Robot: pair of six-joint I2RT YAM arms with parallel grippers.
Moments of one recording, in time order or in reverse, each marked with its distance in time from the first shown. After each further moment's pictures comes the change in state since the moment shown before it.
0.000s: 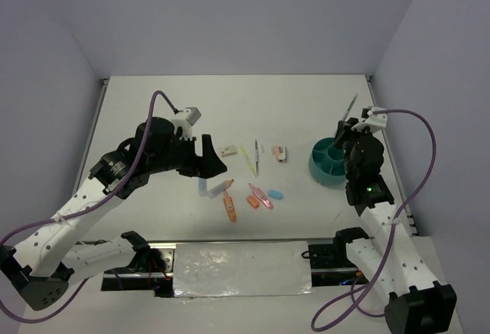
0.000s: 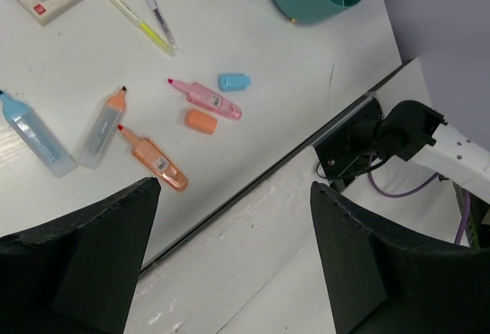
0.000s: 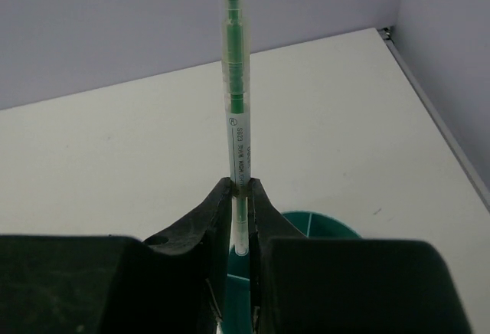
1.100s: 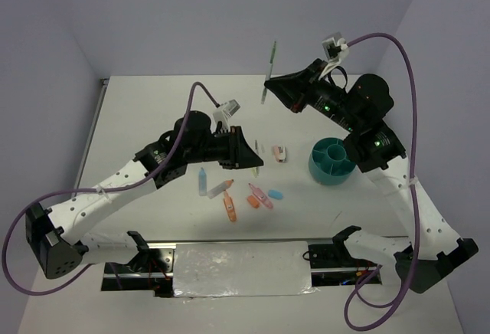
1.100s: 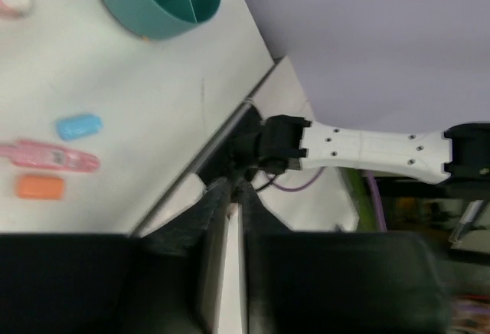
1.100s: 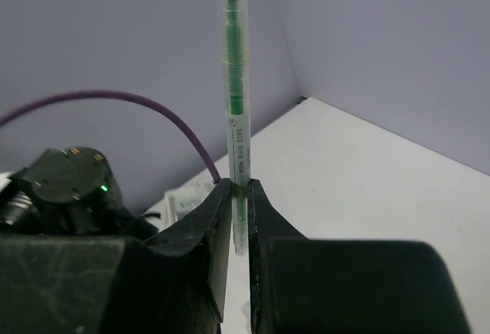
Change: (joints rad) left arm -0.154 0.231 -0.034 0.456 0.169 -0.262; right arm 0.317 0.396 0.818 -0.171 -0.718 0.207
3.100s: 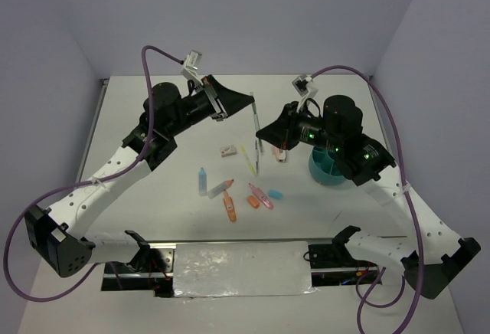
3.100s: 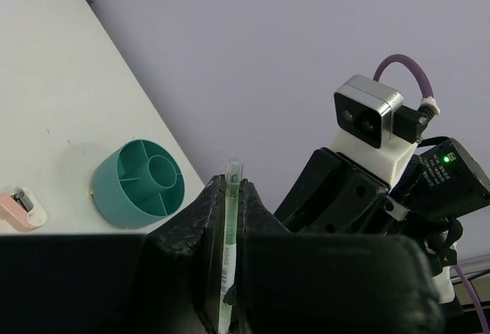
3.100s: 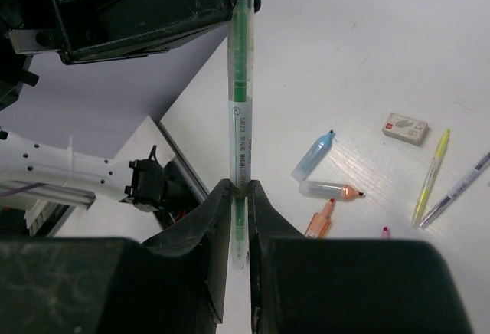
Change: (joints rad) left arm 0.190 0.040 0.145 0.330 -0.080 -0.103; right arm 0.102 -0.083 -0.191 -0.306 0.038 0.087
